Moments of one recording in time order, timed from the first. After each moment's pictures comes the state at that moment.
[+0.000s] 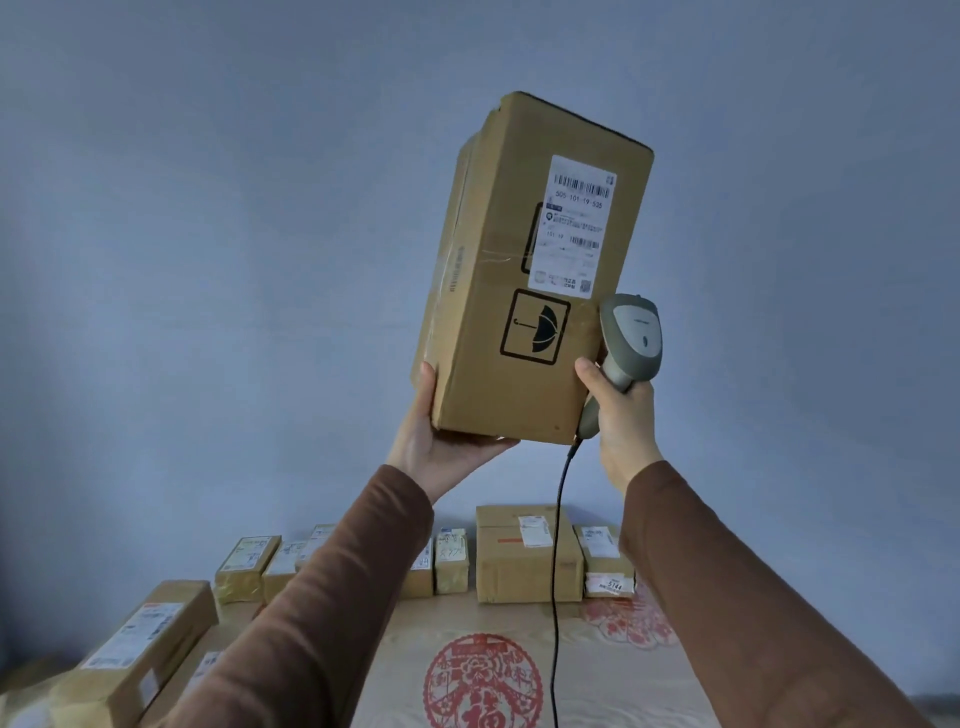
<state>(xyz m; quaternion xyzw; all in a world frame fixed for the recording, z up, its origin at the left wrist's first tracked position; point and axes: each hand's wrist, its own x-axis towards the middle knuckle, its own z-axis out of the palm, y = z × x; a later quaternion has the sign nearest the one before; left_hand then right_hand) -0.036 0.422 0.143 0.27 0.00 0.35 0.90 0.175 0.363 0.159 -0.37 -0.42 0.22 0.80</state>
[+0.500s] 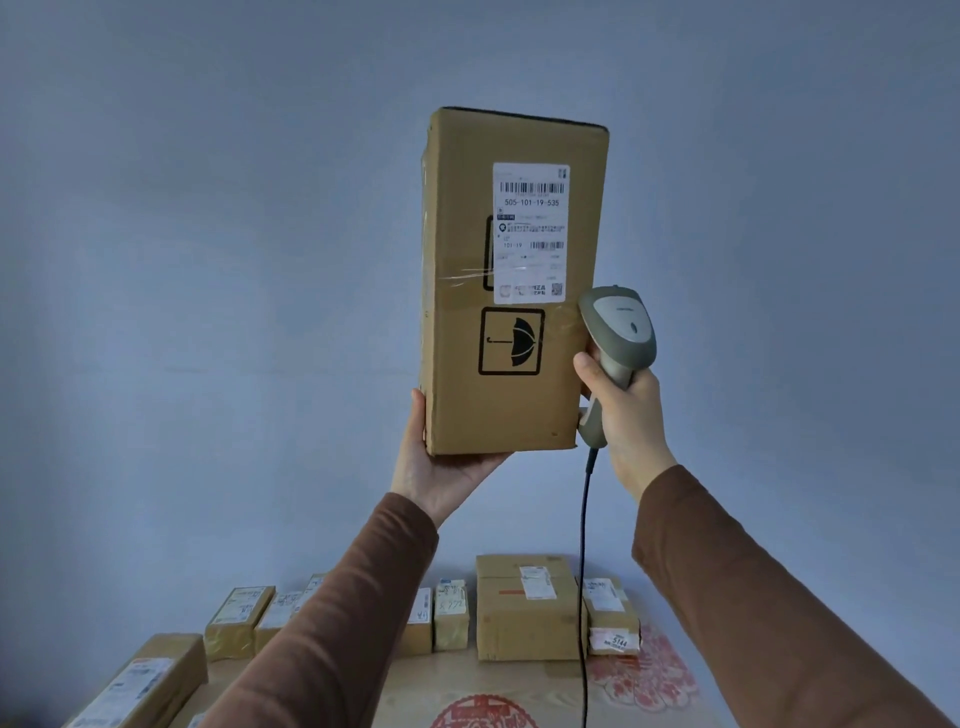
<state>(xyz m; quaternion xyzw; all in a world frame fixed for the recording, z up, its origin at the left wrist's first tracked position) -0.048 0.427 0.168 0.30 -0.04 0.39 0.87 0.143 0.326 0.228 -0.35 -0.50 0.16 0.78</state>
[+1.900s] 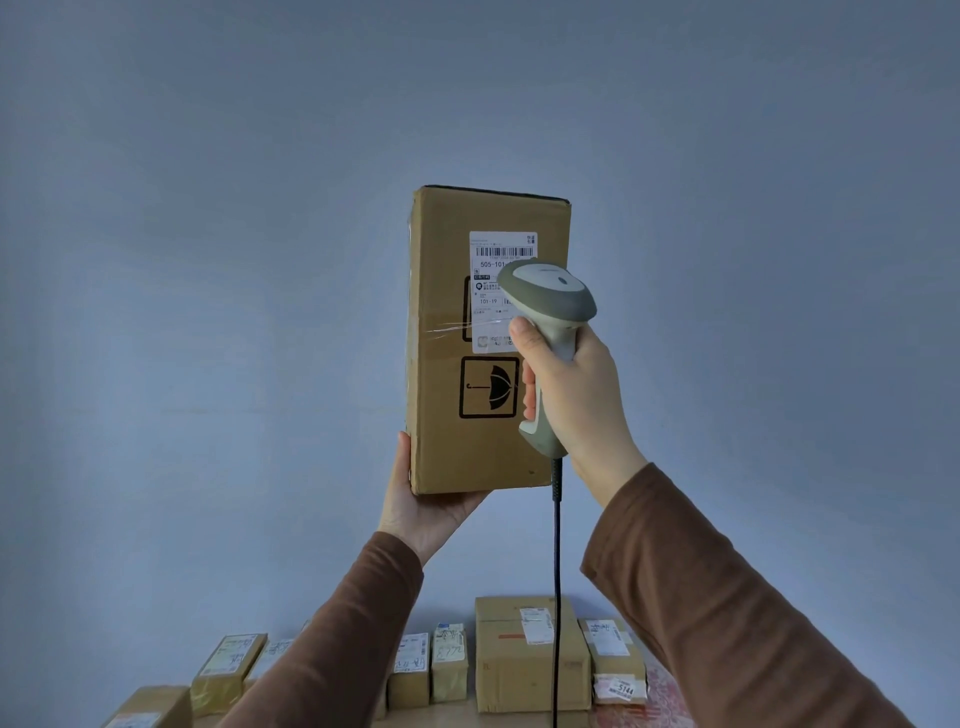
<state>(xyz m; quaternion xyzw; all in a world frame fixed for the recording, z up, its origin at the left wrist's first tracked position) -0.049 0.444 0.161 0.31 -0.01 0.44 0.84 0.070 0.265 0.293 -0.36 -0.59 0.05 0.72</state>
